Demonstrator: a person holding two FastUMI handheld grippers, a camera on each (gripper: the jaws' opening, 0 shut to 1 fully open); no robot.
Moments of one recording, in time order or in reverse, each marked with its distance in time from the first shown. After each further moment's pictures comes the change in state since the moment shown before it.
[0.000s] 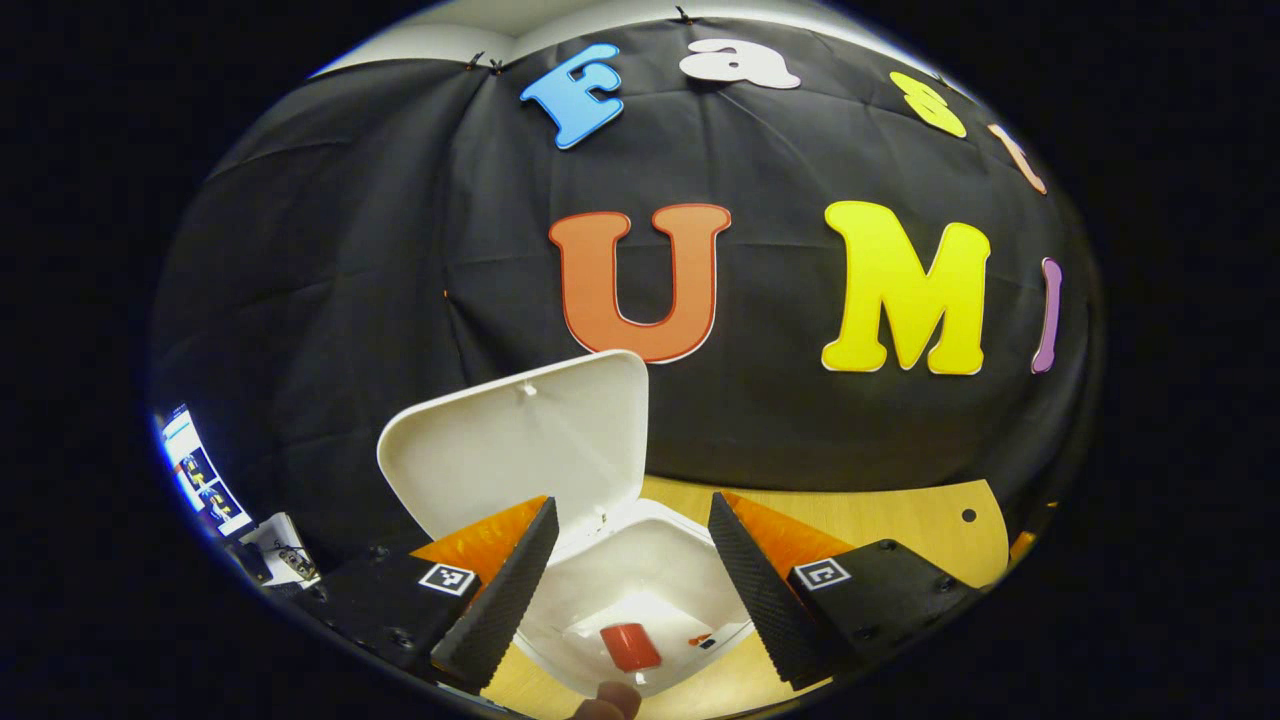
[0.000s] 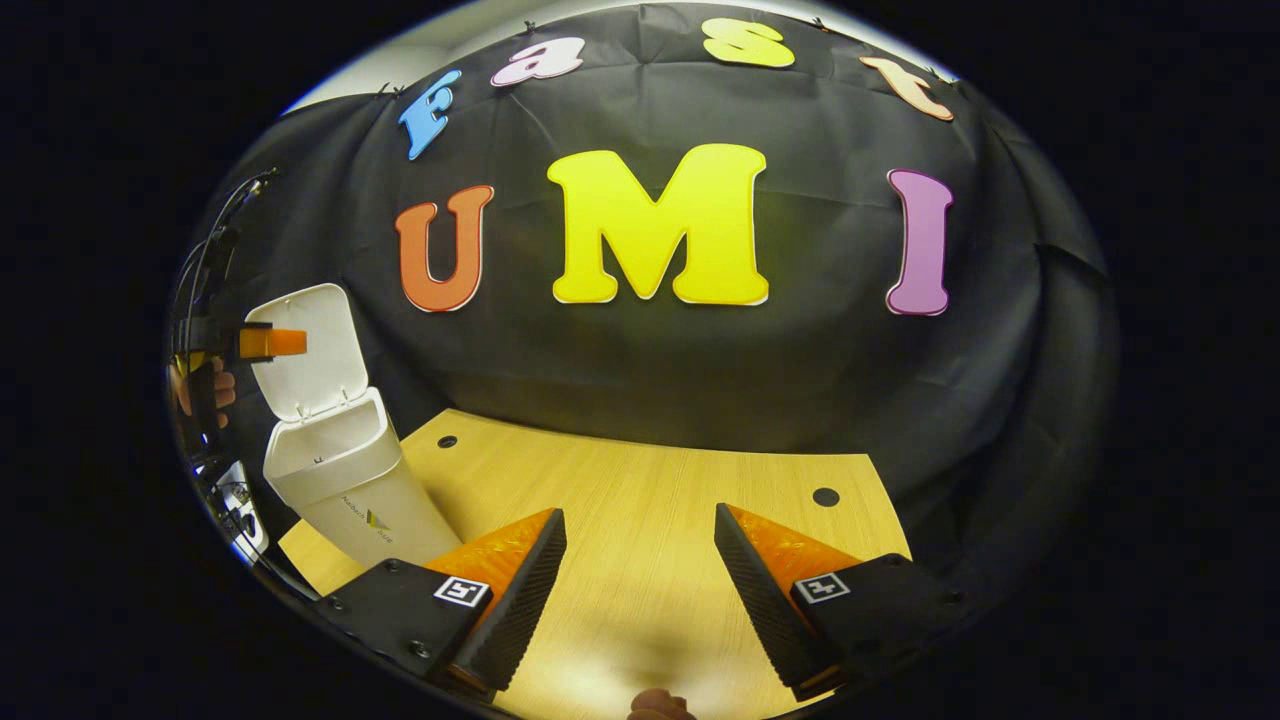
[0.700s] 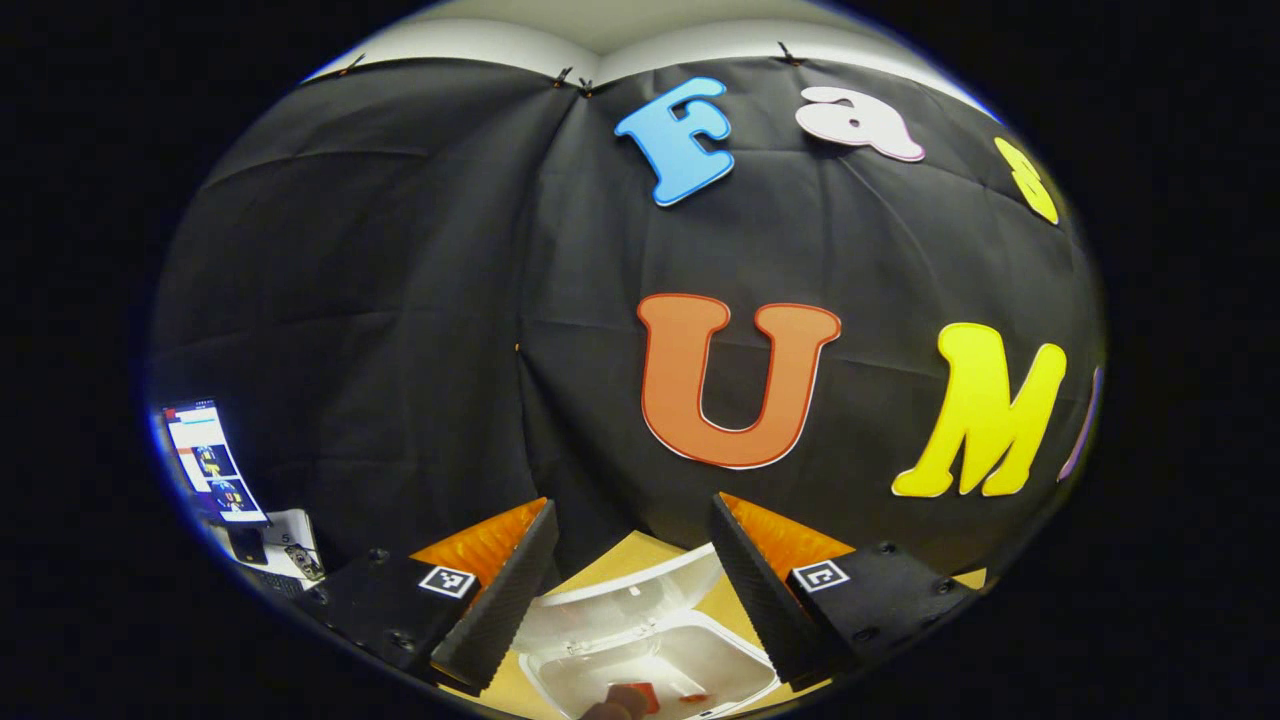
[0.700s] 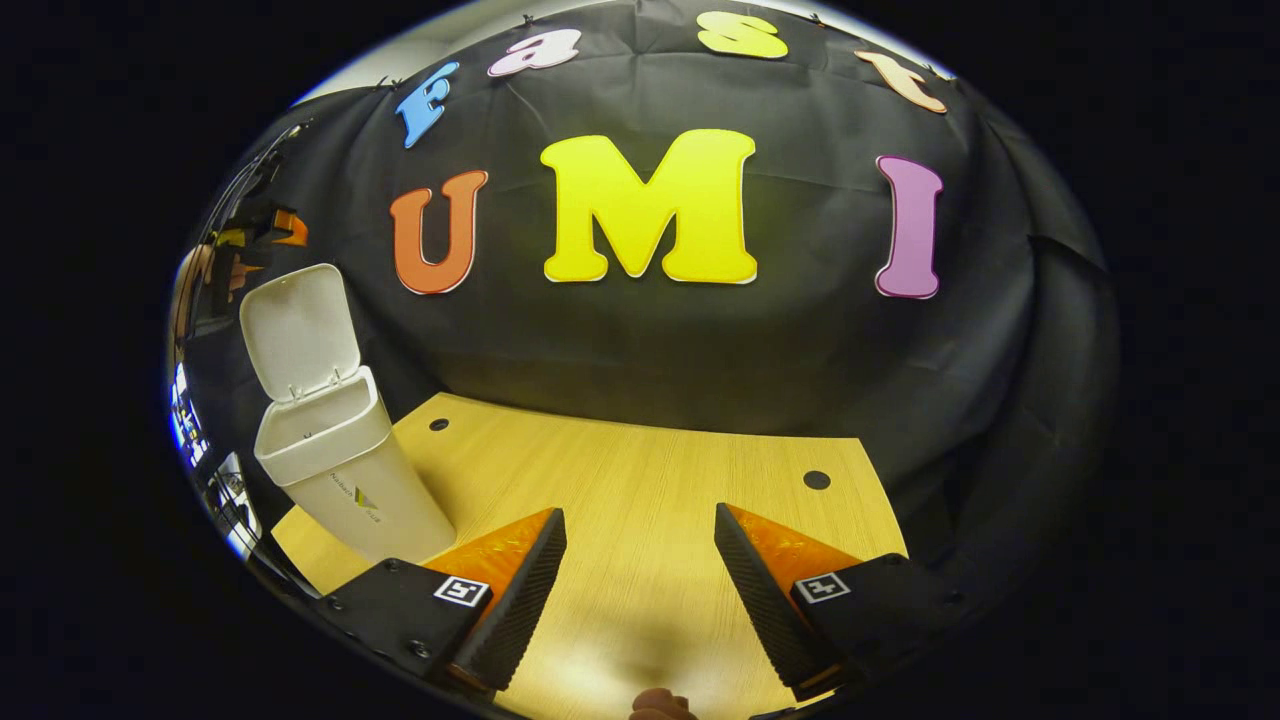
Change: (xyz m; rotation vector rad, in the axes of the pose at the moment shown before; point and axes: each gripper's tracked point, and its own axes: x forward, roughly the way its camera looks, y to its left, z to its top) left arm 0.053 0.083 0.094 -0.182 -0.078 0.196; right arm -0.003 -0.014 -0.028 0.001 0.041 -0.031
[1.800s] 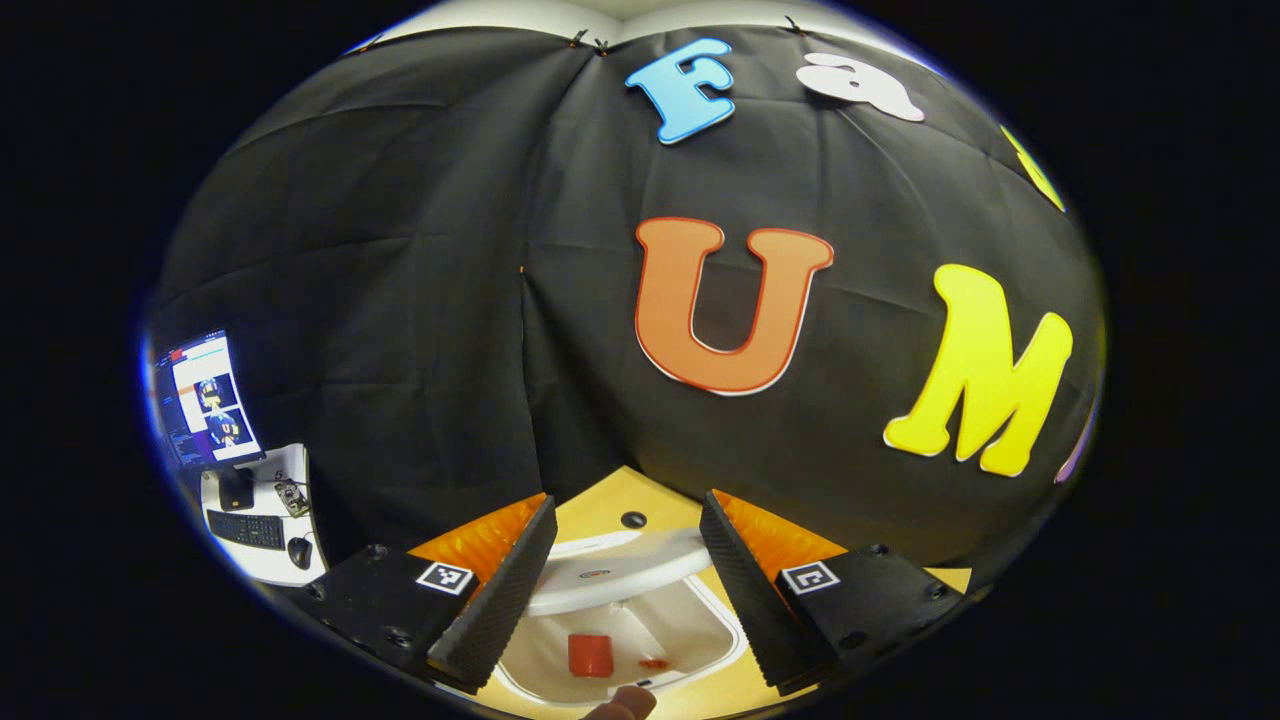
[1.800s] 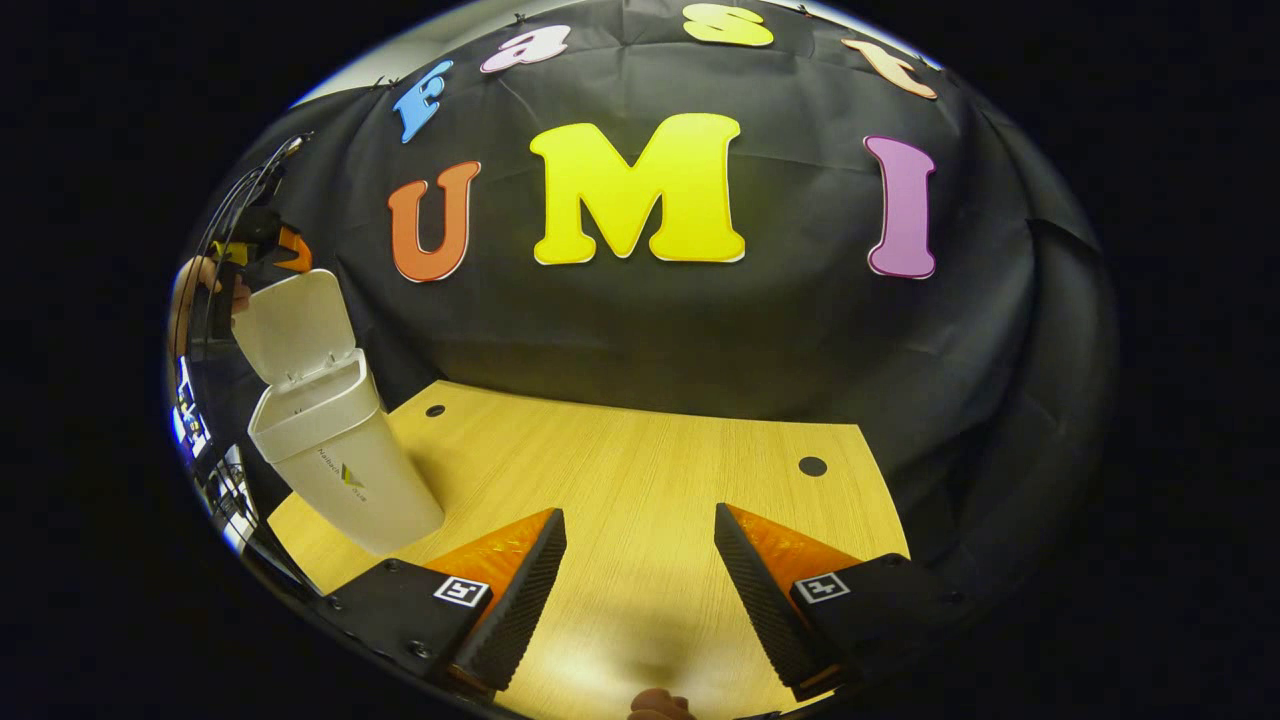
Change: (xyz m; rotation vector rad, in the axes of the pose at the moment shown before) left arm -0.056 -0.059 -0.100 -0.031 0.175 0.035; right arm 0.003 -0.025 -0.029 0.001 0.029 0.041
